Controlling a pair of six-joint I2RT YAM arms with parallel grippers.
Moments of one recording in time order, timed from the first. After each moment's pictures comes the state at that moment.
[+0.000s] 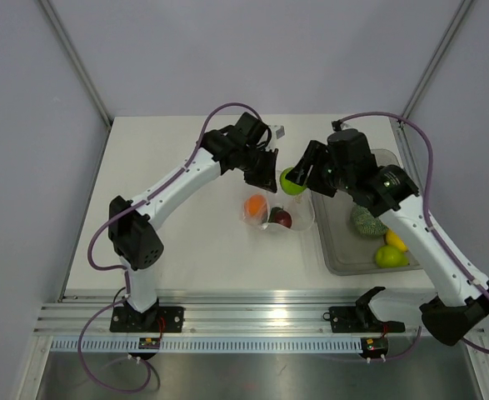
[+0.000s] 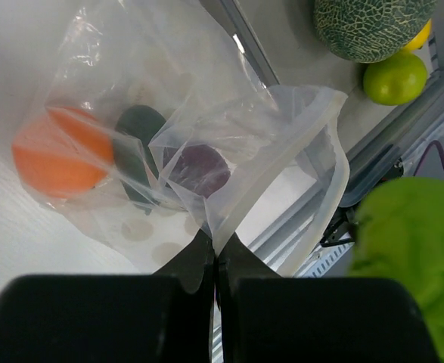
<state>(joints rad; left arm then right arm) -0.72 1.88 1.89 -0.93 0.33 -0.40 0.57 1.21 1.46 -0.87 0.06 0.78</state>
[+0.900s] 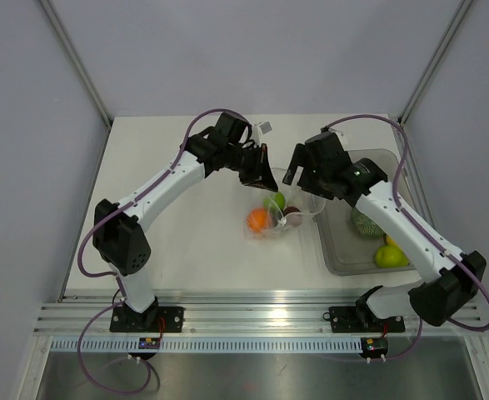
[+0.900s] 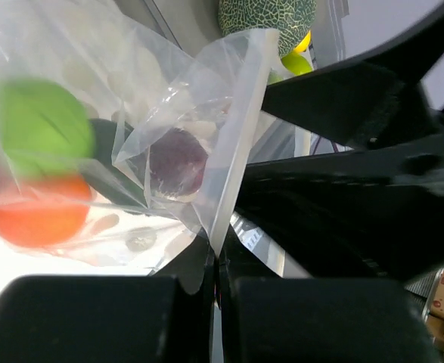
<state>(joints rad) -0.63 1.78 1.71 -0.72 0.64 -0.56 0.58 1.41 1.42 -0.84 0.19 0.78</state>
